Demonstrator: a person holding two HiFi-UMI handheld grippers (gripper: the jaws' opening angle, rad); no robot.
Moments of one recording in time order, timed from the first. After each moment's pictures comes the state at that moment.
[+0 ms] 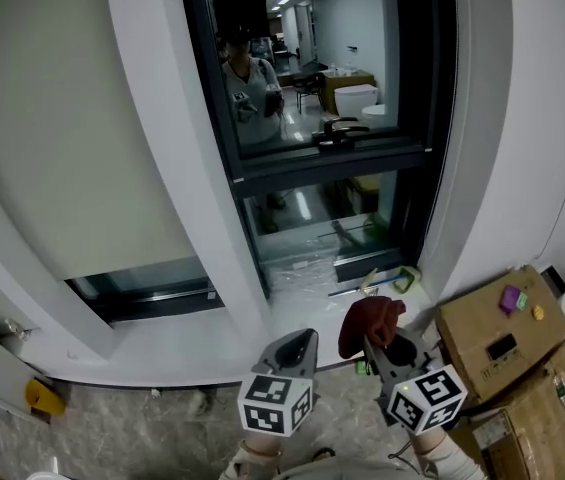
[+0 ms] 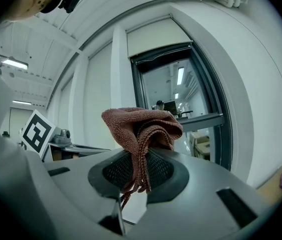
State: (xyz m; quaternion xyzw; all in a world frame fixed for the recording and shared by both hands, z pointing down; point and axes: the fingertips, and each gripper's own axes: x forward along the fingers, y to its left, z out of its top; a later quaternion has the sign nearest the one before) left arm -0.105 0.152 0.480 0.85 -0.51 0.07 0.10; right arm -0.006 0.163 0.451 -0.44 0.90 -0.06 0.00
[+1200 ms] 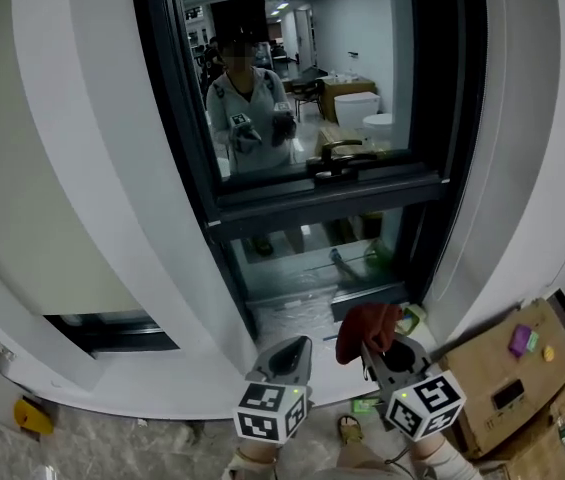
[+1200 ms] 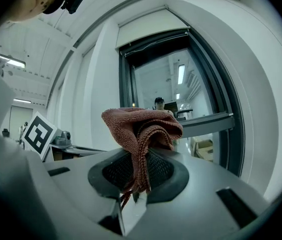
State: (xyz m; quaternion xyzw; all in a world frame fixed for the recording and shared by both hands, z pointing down) left arm -0.100 -0.044 0.494 0.85 -0.52 0.06 0.10; right arm 0.004 -0.034 0.458 -0.43 0.90 -0.04 0.00
